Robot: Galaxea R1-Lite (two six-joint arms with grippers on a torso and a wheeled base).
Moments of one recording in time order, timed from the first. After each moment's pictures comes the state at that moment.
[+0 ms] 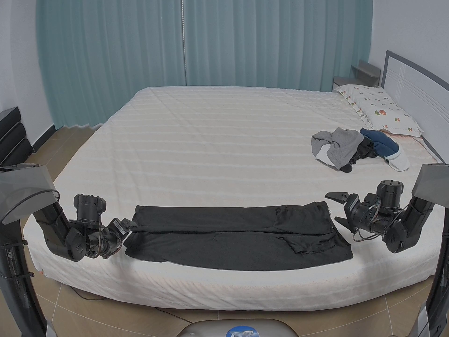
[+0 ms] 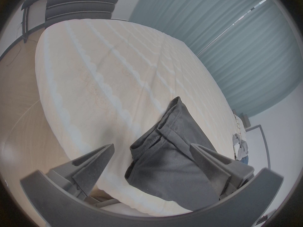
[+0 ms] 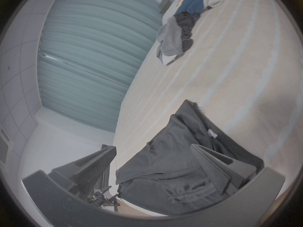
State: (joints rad) left arm -0.03 2.19 -0.64 -0.77 -0.05 -0.86; right arm 0.02 2.25 -0.65 -1.21 0.41 0.96
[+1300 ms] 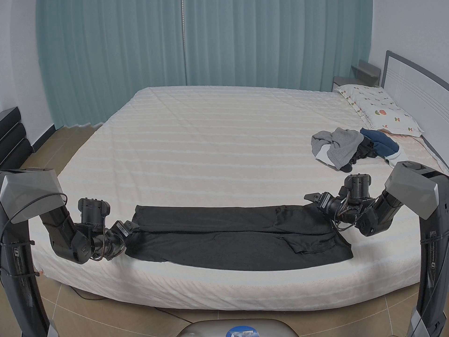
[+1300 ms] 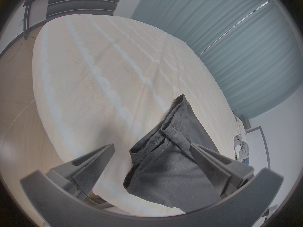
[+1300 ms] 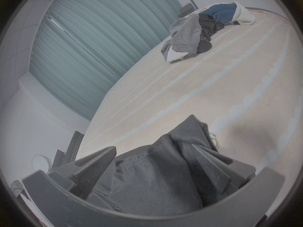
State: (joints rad) left arm -0.04 2.25 -0.65 -0.83 -0.05 -0.88; right arm 0.11 2.46 -1.09 -0.87 0.21 0.66
